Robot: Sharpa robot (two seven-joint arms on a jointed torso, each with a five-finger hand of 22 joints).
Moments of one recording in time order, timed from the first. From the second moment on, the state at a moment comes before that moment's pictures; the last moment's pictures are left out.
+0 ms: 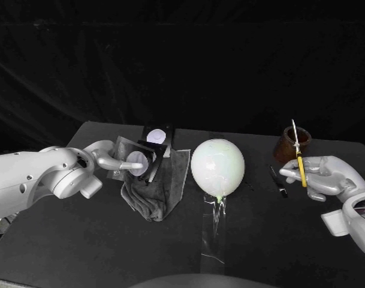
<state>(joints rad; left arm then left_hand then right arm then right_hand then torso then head) 1.17 -1.18 -0.11 1.62 -0.58 -0.26 -0.18 1.48 -0.24 -0.16 0.30 0.05 0.67 0.18 0.40 0.30 0.77 0.23 0.38 0.15 0.59 0.18 0.84 0.48 0.17 0.70 0.29 0.40 0.22 1.17 -1.17 -0.20 1.78 -0.59 -0.61 0.12 1.48 0.17 -0.44 0.20 0.05 0.98 0.10 0.22 0.84 1.23 0.05 0.33 0.56 1.47 -0.04 1.45 1.23 0.06 1.39 0.07 1.21 1.31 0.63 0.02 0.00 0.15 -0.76</state>
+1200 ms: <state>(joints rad) 1.18 -1.19 -0.11 1.54 -0.48 -0.28 -0.21 1.72 -0.01 0.26 0.31 0.05 0.89 0.15 0.55 0.30 1.04 0.09 0.52 0.15 0.89 0.05 0.86 0.37 0.16 0.79 0.19 0.64 0.35 1.17 -1.17 -0.20 1.77 -0.58 -0.61 0.12 1.48 0.17 -0.44 0.20 0.05 0.98 0.10 0.22 0.84 1.23 0.05 0.33 0.56 1.47 -0.04 1.45 1.23 0.06 1.39 0.07 1.21 1.31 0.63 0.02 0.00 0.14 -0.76</state>
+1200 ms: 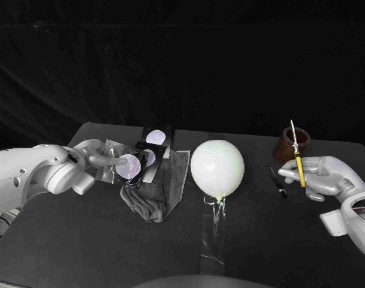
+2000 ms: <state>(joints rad) 1.18 -1.16 -0.13 1.64 -0.23 -0.25 -0.18 1.52 -0.13 0.61 0.19 0.05 0.95 0.14 0.53 0.28 1.13 0.09 0.46 0.11 0.93 0.04 0.90 0.38 0.16 0.64 0.19 0.91 0.55 1.17 -1.16 -0.20 1.77 -0.58 -0.61 0.13 1.48 0.17 -0.44 0.20 0.05 0.98 0.10 0.22 0.84 1.23 0.05 0.32 0.56 1.47 -0.04 1.45 1.23 0.06 1.39 0.07 1.21 1.31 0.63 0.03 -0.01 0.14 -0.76</state>
